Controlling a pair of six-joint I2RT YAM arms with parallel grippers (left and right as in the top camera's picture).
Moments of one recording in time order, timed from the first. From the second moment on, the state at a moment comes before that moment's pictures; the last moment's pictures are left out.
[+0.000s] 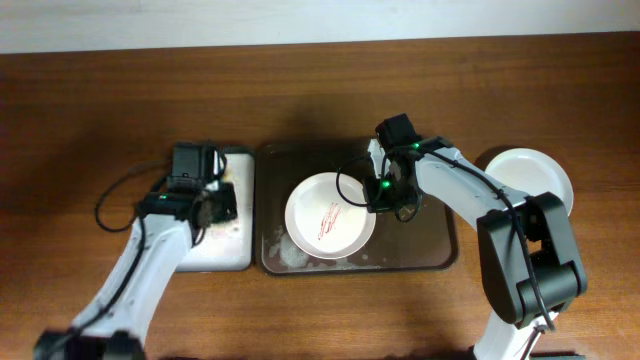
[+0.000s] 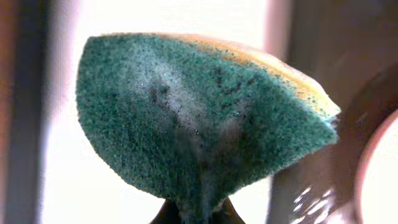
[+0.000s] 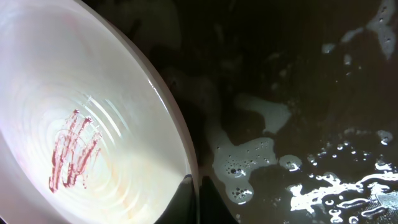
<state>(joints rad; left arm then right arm) -0.13 1.46 0.91 -0.59 -0.08 -0.20 0.32 1.92 1.23 -0.73 -0.29 0.18</state>
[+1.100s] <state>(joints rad) -0.58 1.75 1.08 -0.48 0.14 -0.73 0.32 1.94 1.23 -0.63 -0.23 0.49</state>
